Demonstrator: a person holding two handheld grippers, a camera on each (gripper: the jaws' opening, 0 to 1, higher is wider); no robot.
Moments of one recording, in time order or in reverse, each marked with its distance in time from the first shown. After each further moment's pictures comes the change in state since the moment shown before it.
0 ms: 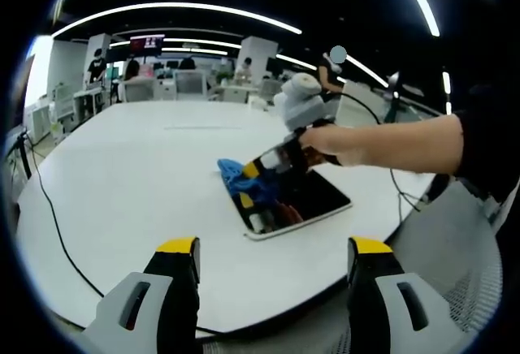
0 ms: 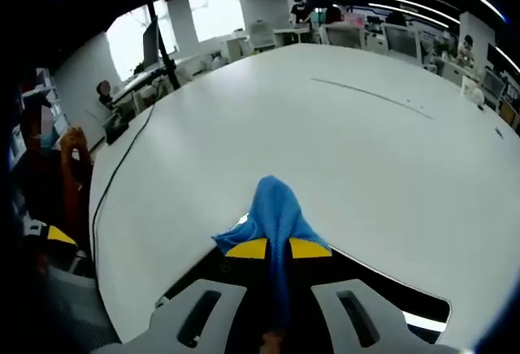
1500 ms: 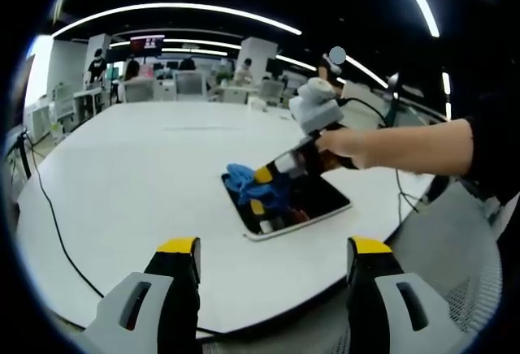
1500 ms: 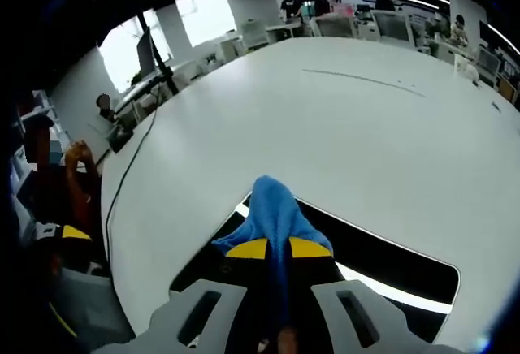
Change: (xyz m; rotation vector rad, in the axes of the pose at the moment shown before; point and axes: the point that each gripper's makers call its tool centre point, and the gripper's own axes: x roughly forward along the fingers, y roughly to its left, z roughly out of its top) left arm 0.000 0.000 0.000 -0.001 -0.002 -0.002; right arm -0.020 0.013 -0.019 0.085 0.016 0.035
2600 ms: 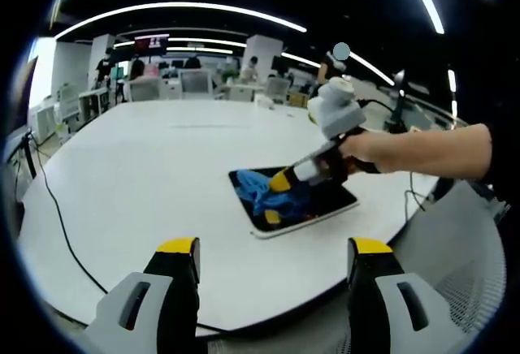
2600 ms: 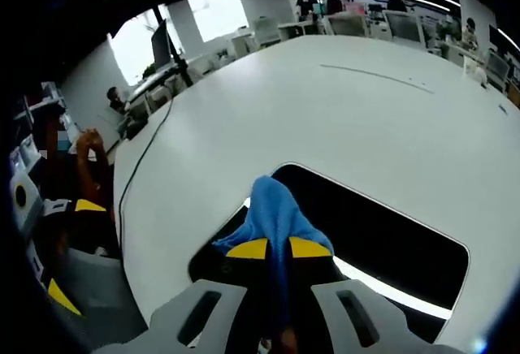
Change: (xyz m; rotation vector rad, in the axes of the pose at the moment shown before) left arm -0.001 0.005 -0.001 0.002 0.011 0.039; right arm -0.014 0.021 -0.022 -0.039 0.017 0.052
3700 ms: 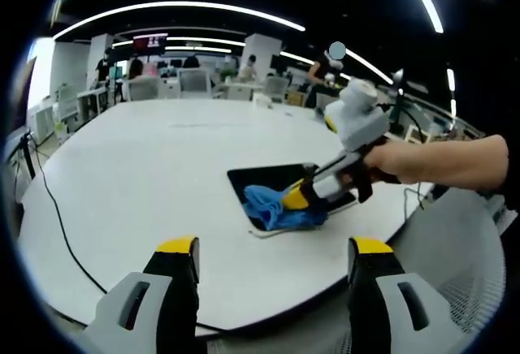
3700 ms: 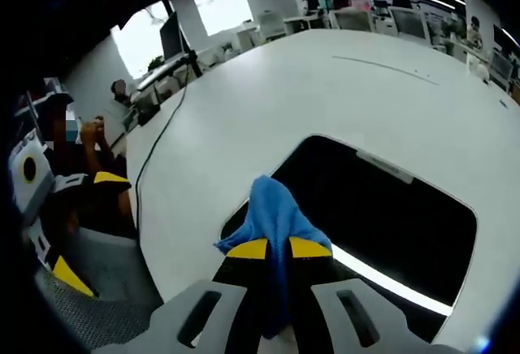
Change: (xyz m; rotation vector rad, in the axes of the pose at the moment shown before) left arm 0.001 -0.001 -0.001 0.003 0.005 -0.007; right arm -0.018 0.030 -0.030 -0.010 0.037 0.020
